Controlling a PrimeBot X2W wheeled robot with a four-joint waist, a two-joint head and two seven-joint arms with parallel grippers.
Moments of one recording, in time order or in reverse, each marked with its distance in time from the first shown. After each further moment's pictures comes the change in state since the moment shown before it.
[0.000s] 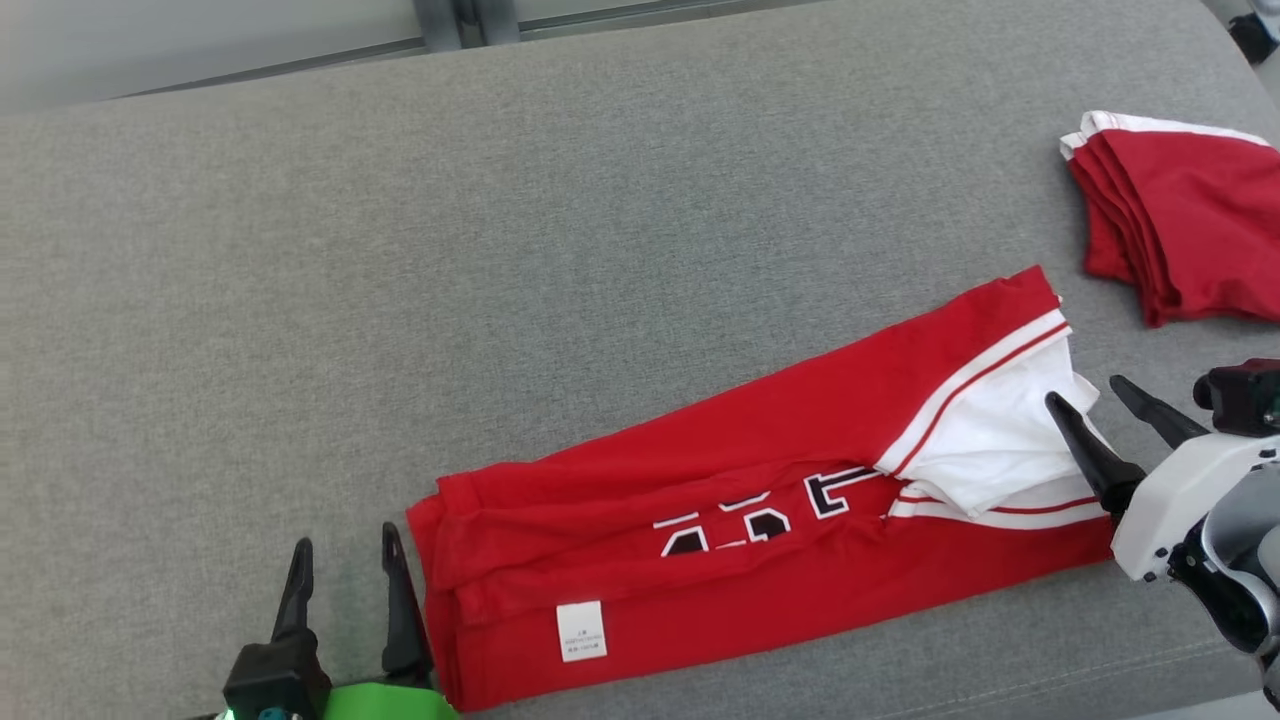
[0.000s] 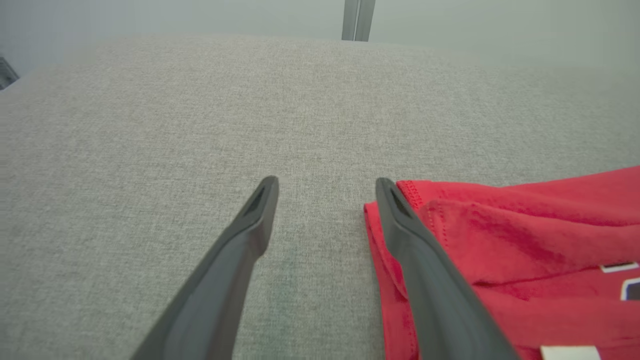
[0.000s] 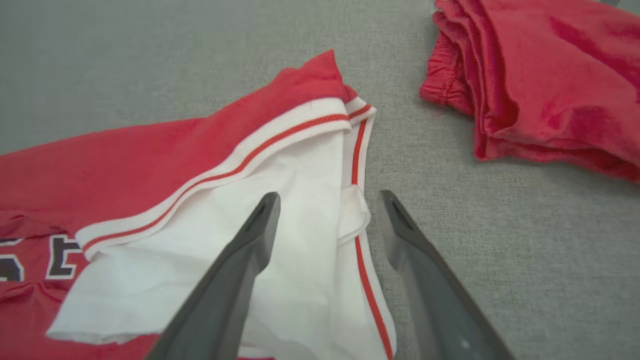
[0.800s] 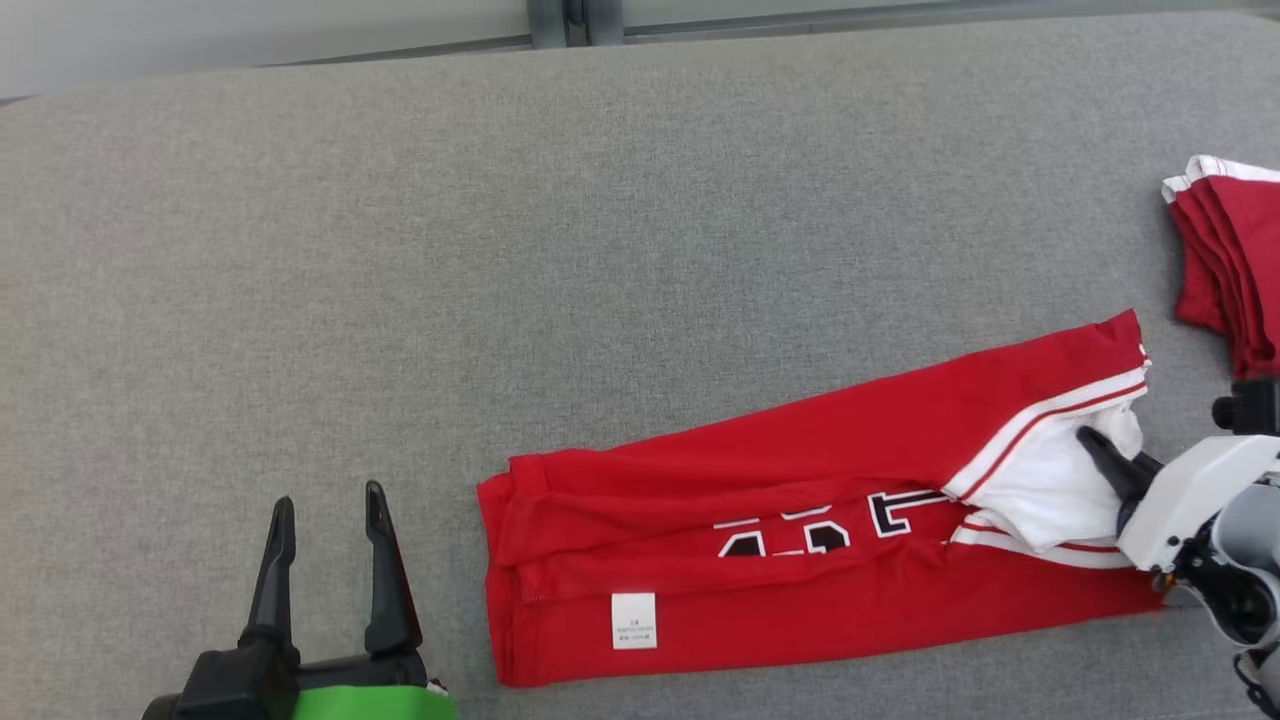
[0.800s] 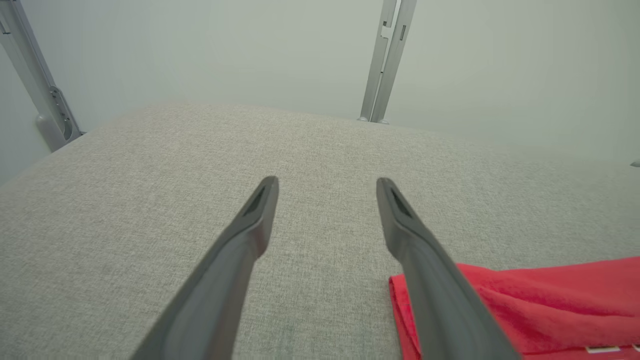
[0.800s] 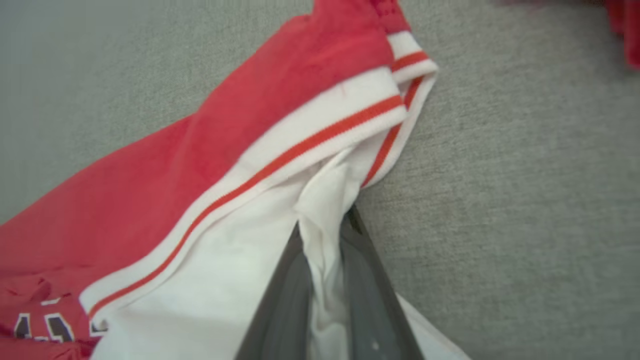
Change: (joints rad) left arm 0.064 -0.221 0.262 -0.107 0.224 -0.266 -0.004; right arm -0.035 0.065 -0.010 0.177 0.263 0.000 0.134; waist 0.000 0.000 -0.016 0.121
